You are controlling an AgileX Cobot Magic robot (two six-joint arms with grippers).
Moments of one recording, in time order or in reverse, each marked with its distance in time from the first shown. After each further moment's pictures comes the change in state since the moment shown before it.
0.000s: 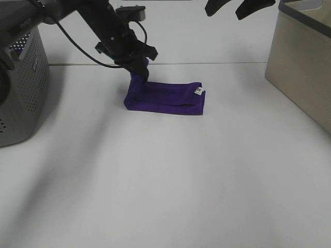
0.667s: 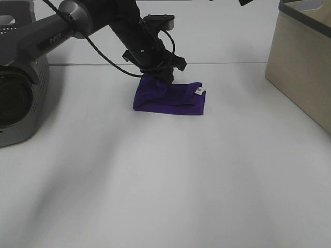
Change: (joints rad) left arm -0.092 0.033 0.000 -0.012 -0.126 -0.048; right arm 0.000 -0.046 0.000 0.017 0.001 0.010
